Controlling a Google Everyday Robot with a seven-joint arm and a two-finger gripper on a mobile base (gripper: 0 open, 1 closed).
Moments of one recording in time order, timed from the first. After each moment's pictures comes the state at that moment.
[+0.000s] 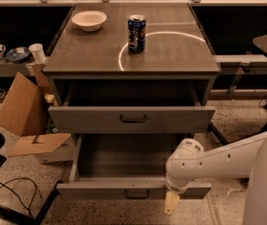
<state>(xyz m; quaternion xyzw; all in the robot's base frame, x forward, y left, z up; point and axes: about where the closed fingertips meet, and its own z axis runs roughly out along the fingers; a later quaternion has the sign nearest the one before) 0.447 -0.166 0.426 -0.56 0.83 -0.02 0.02</state>
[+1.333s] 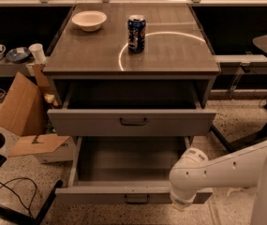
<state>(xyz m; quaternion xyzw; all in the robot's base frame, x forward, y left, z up) 0.388 -0.181 0.416 -0.53 0.85 0.00 -0.03</state>
